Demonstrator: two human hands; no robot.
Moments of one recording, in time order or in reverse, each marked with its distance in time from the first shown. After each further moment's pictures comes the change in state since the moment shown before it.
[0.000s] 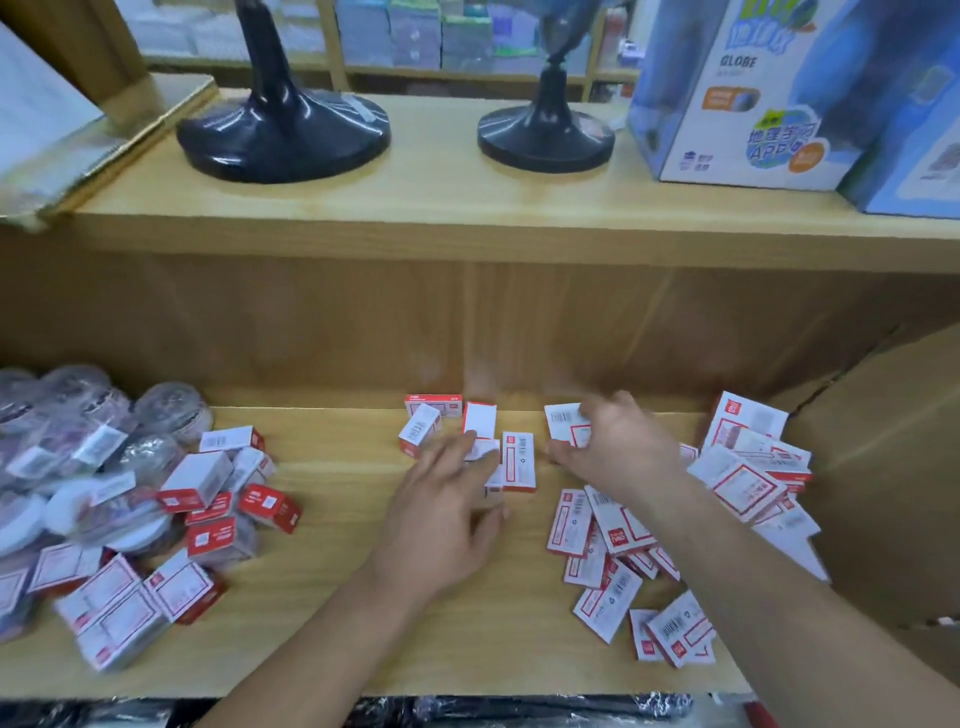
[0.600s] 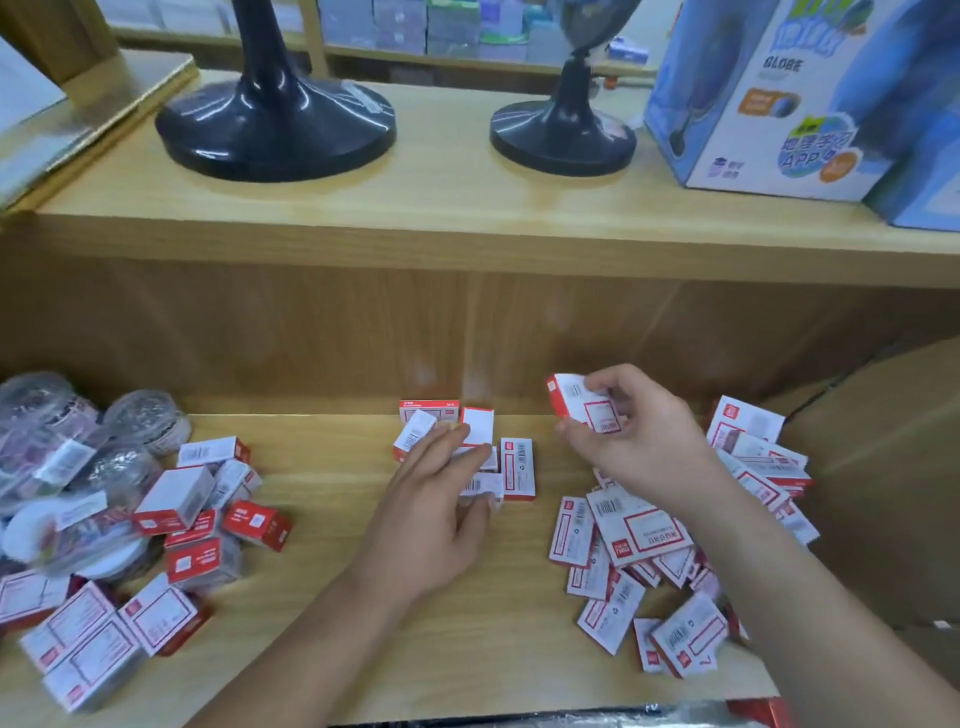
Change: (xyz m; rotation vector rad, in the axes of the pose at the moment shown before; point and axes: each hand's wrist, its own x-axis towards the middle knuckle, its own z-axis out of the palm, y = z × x) left_hand 0.006 -0.024 -0.002 -0.209 0.071 -0.002; right_hand -0.016 0.000 -0.027 0.627 0.137 -0.105
